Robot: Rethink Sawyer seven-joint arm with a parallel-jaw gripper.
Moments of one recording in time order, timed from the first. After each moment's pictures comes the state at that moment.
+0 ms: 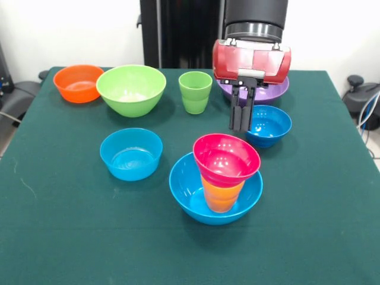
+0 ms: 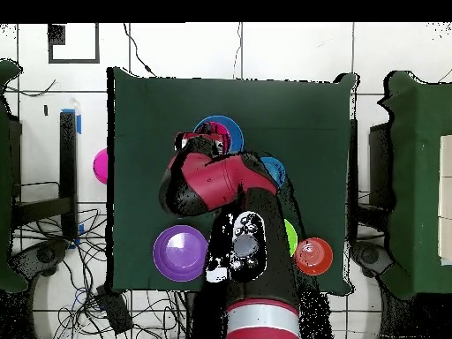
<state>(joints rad) -0.12 -0.70 0.02 1.58 -0.56 0.06 2.24</state>
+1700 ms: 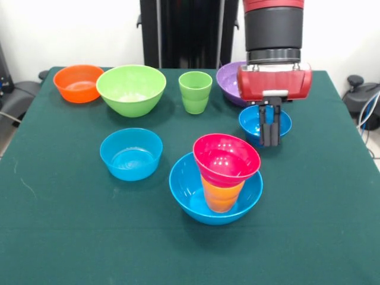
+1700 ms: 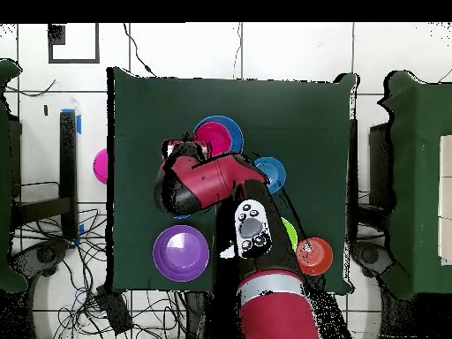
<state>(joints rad) -0.19 -0.66 0.17 1.62 -0.56 0.06 2.24</state>
